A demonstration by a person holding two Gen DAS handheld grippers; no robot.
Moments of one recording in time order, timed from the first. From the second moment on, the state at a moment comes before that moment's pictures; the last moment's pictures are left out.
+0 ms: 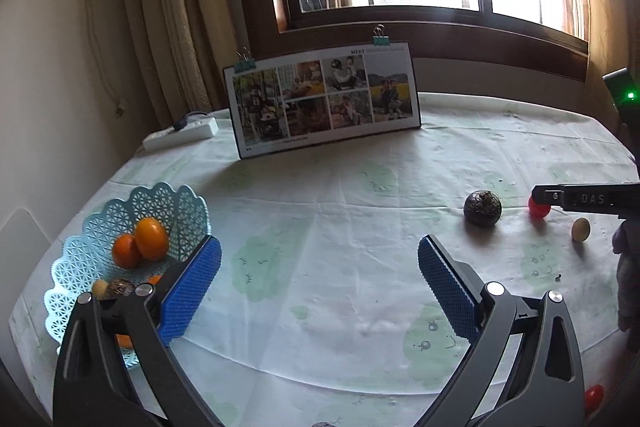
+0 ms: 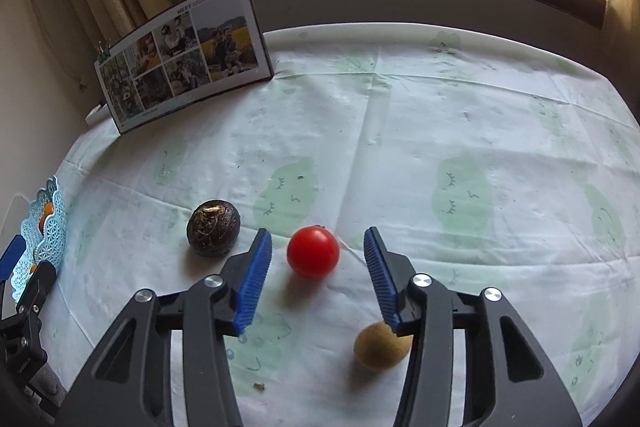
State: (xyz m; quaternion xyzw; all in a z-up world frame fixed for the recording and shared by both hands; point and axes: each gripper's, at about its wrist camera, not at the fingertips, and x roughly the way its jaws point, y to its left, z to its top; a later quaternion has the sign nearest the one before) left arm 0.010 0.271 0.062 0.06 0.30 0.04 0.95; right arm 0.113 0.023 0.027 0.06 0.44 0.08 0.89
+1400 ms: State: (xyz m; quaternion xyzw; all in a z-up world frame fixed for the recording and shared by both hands) left arm 0.120 0.161 0.014 0.02 0.44 -0.17 0.88; right arm 0.083 -0.032 0.036 0.14 0.41 0.06 0.90
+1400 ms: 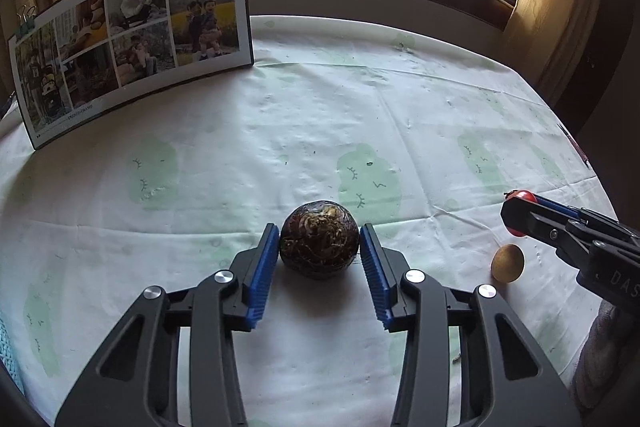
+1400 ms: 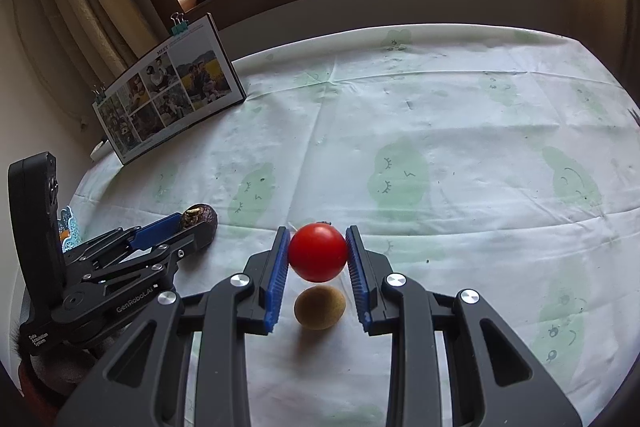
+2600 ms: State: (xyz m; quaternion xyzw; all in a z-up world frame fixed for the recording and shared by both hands) left arm 0.030 0.317 0.080 -0.03 0.32 0.04 0.95; right arm 0.050 0.046 0.064 0.10 0.40 0.15 0.90
